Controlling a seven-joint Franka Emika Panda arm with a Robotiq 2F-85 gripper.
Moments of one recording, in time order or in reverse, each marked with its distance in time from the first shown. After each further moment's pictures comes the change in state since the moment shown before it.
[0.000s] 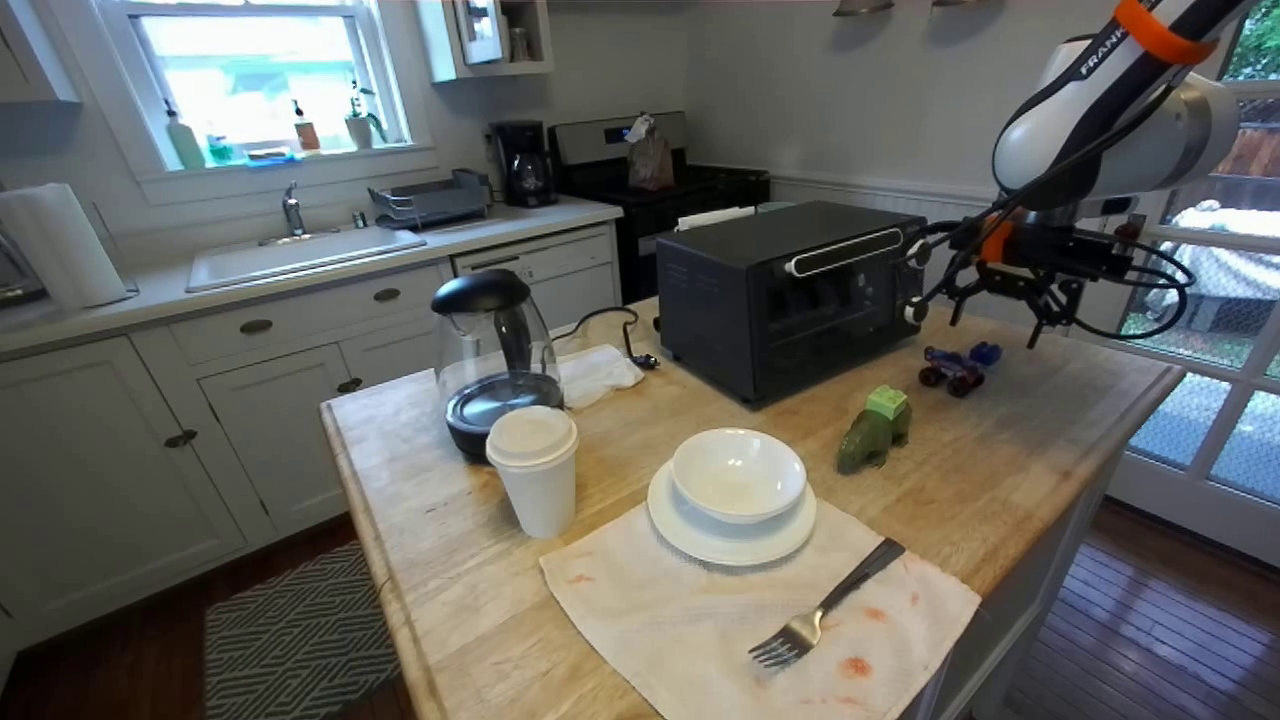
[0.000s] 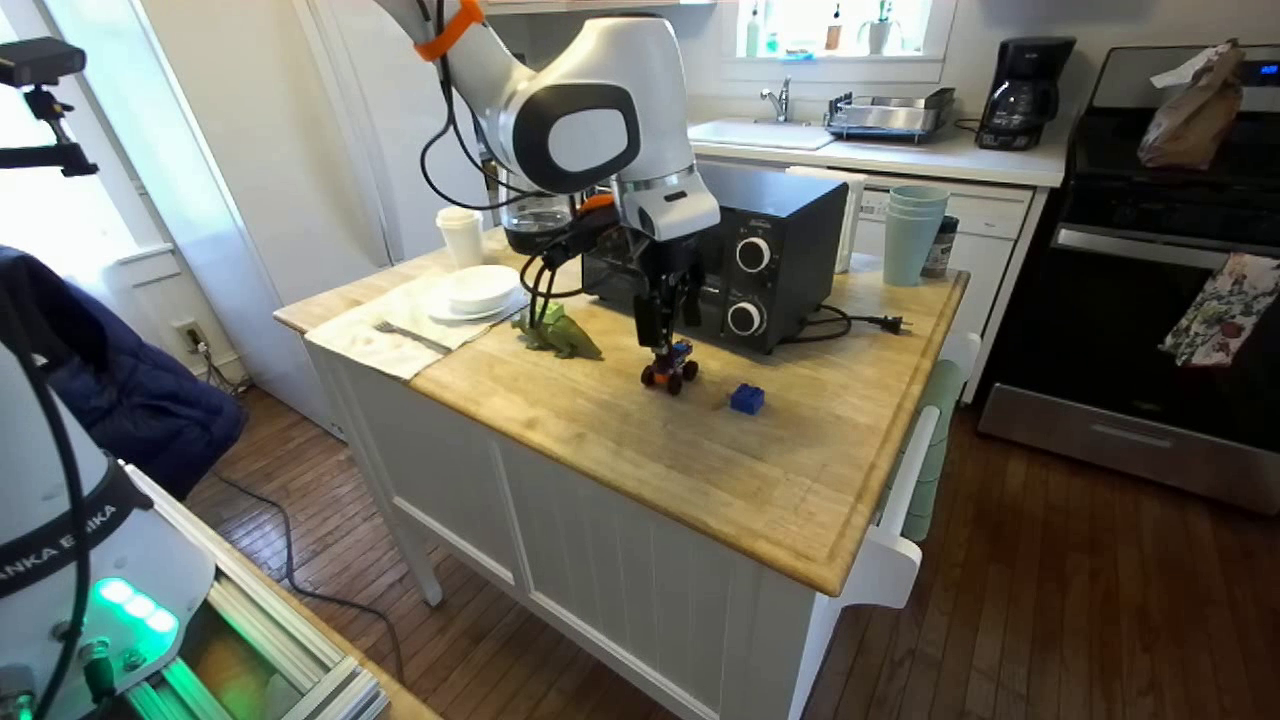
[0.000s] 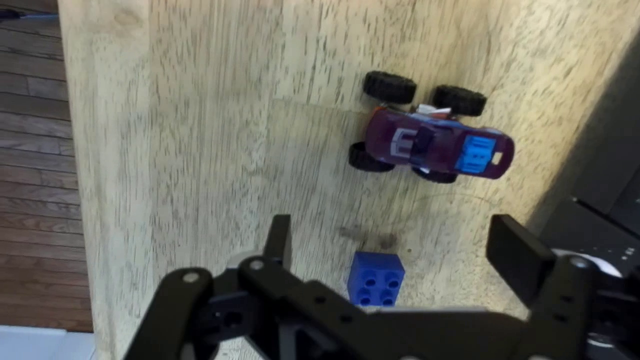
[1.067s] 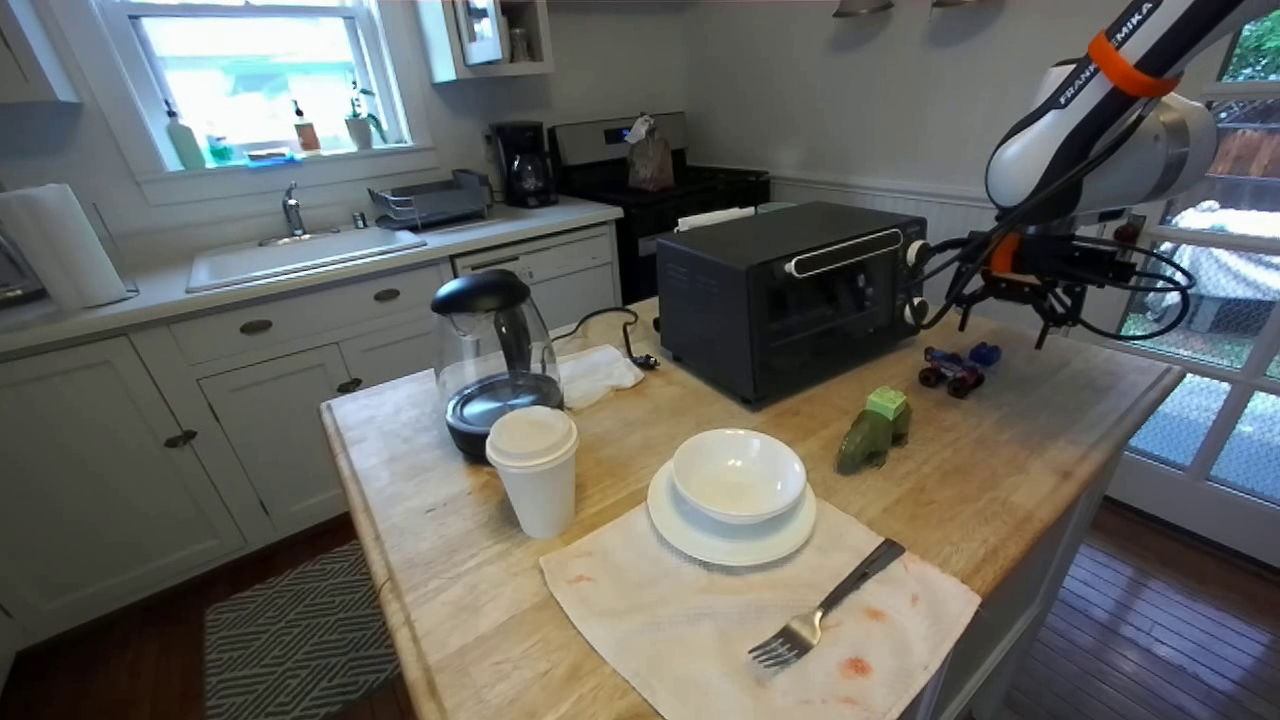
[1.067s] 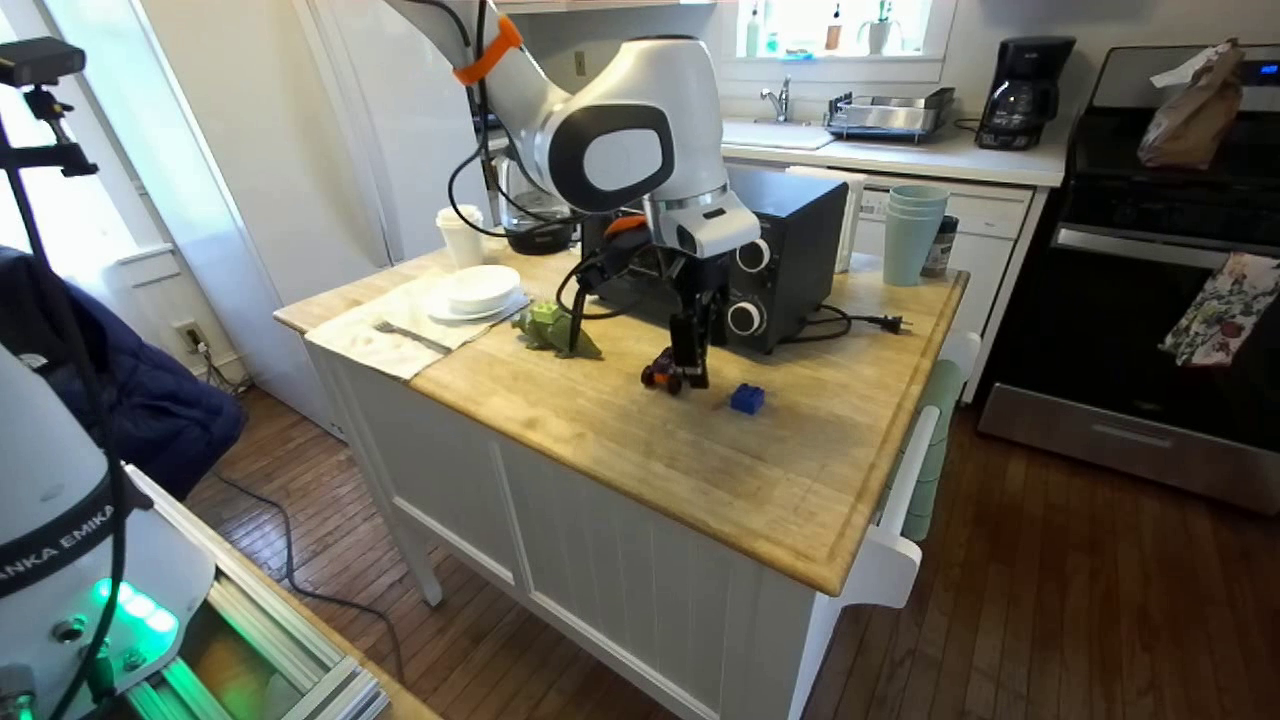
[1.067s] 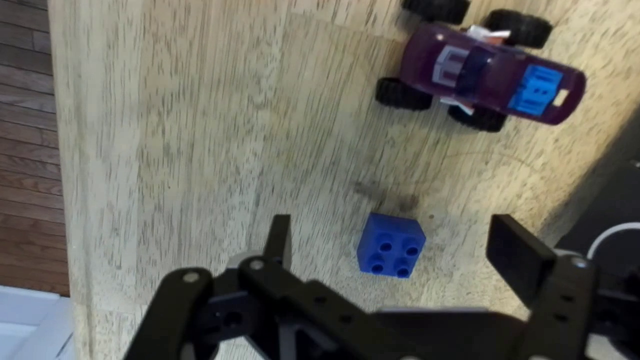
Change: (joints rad) arm -0.017 0.095 -0.032 0.087 0.000 -0.006 -0.098
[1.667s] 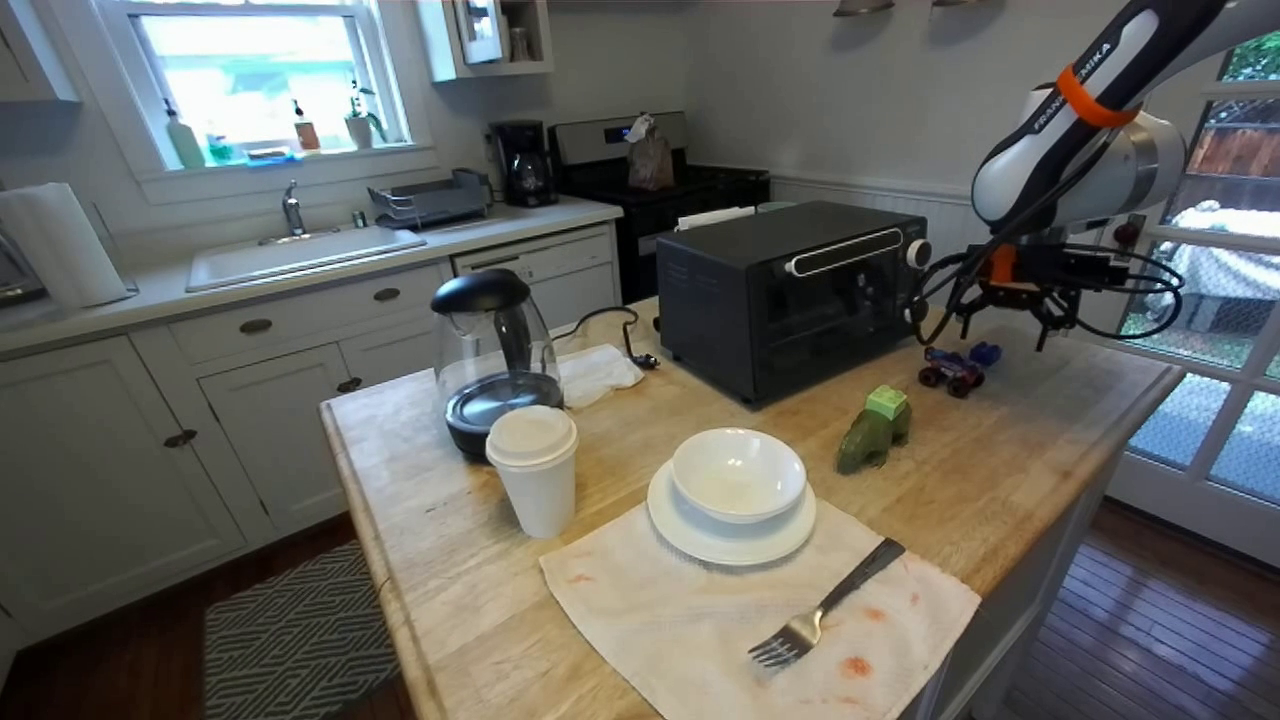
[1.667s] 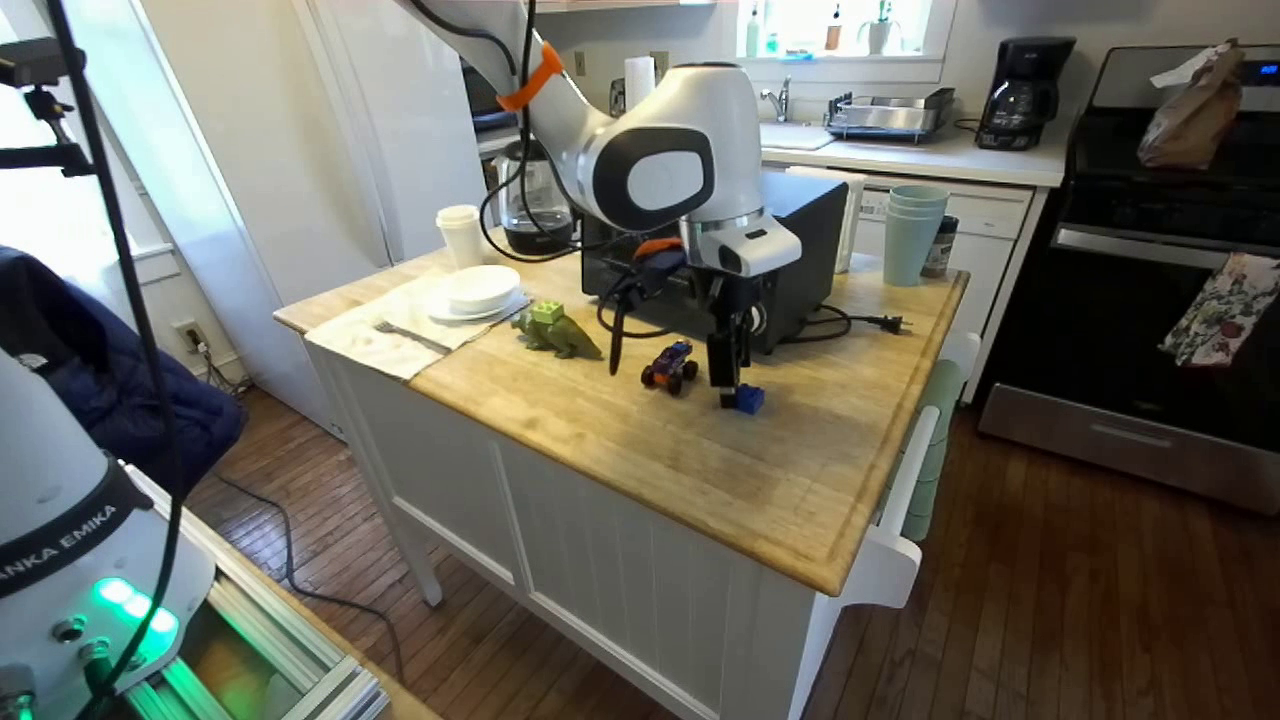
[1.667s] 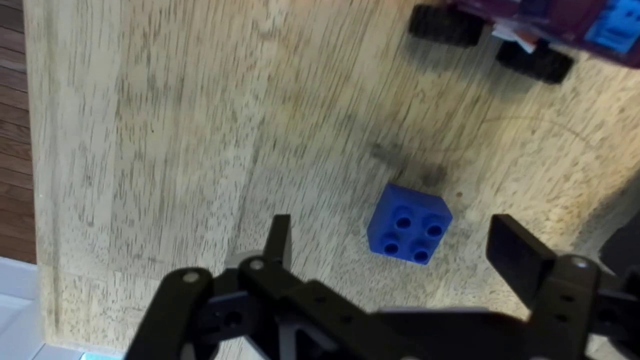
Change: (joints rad) arm -0.038 0.118 -0.004 0.132 0.007 -0.058 -0.094
